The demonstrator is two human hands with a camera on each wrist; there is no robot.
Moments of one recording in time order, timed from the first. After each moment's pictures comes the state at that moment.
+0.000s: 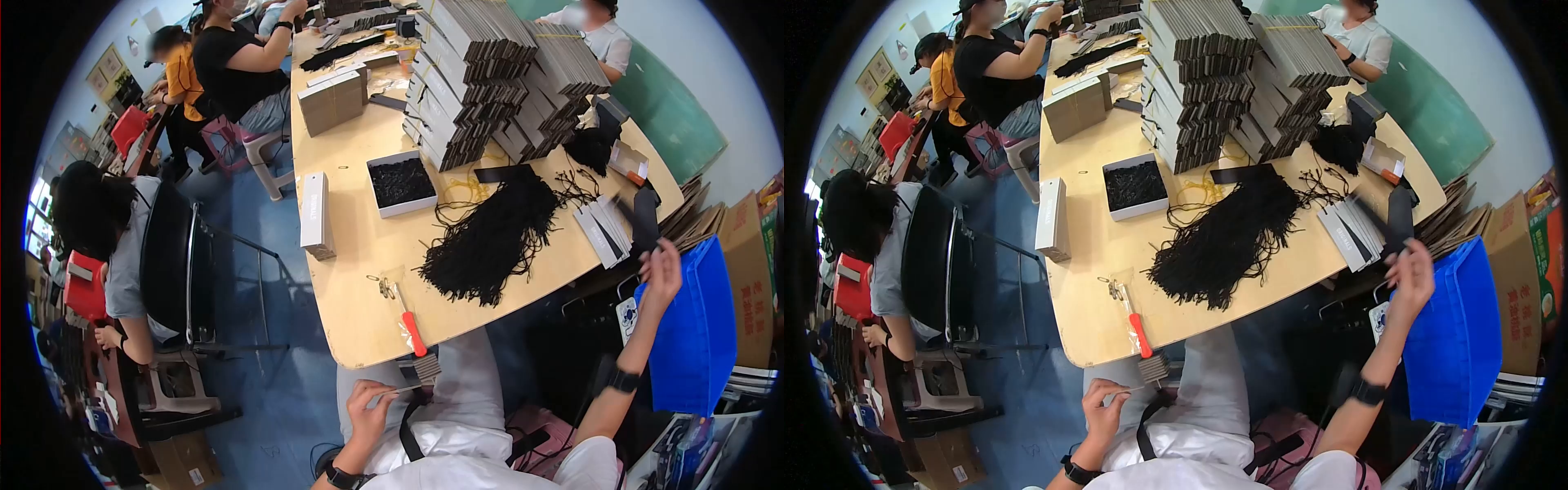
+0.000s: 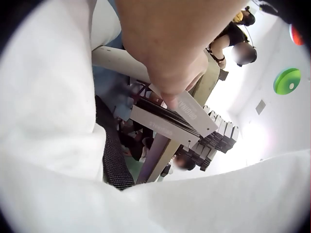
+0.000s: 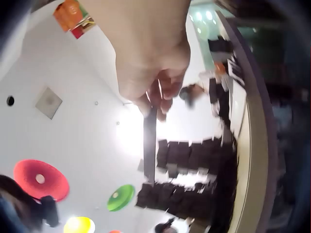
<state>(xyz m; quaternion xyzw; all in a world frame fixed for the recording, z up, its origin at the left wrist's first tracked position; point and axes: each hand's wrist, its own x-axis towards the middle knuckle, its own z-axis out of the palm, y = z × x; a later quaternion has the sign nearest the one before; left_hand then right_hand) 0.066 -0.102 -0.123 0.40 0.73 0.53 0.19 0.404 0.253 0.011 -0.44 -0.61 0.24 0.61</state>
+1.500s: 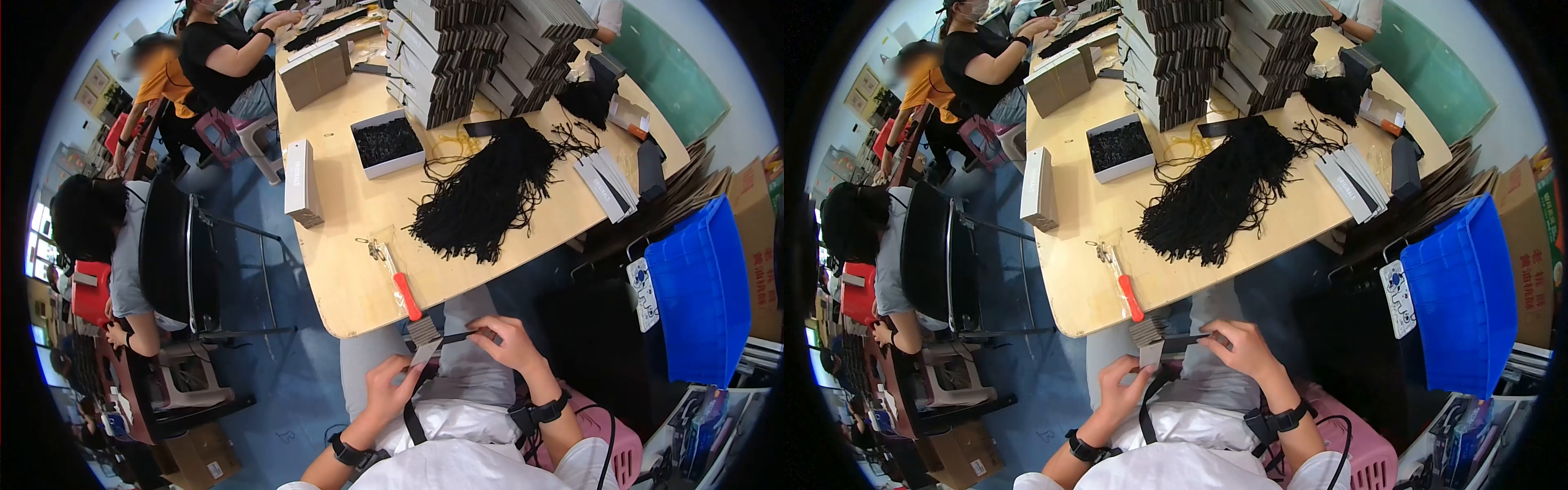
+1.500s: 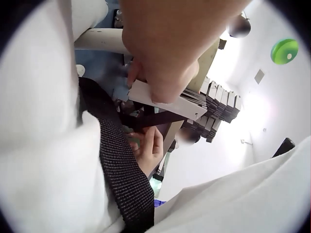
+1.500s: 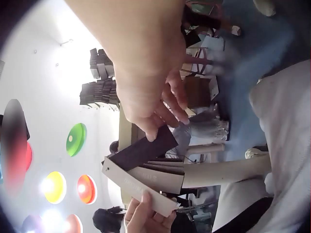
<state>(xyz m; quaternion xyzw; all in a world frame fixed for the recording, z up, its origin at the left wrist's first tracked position) 0.087 -0.087 -0.117 0.48 0.71 0.46 0.25 0.276 0.077 -0.114 -0.28 -0.80 0.48 0.23</state>
